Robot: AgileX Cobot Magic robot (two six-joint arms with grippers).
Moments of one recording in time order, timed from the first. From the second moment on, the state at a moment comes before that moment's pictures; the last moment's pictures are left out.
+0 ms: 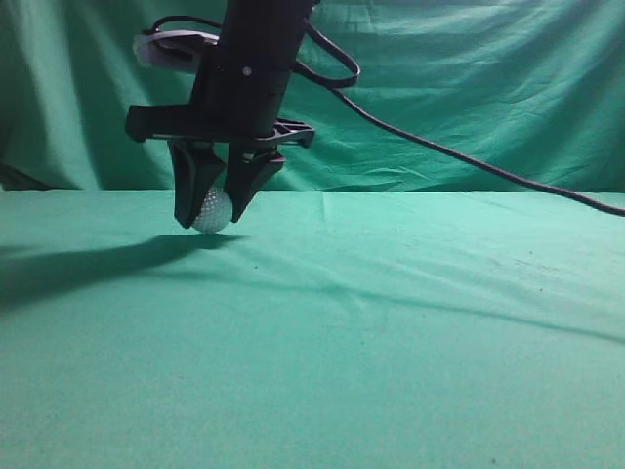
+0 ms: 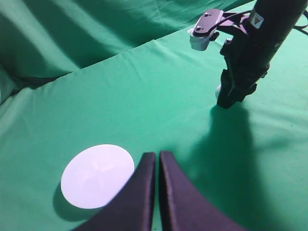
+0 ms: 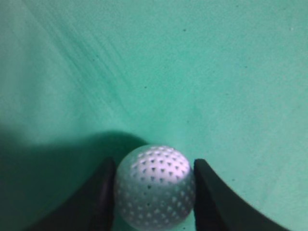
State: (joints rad) left arm -0.03 0.26 -0.33 -0.43 0.46 0.71; right arm 0.73 2.30 -1.90 0.12 0.80 -0.26
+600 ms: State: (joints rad) left arm -0.03 0.26 -0.33 -0.43 0.46 0.71; right arm 0.73 2.22 -1.93 0.13 0.86 -0.26
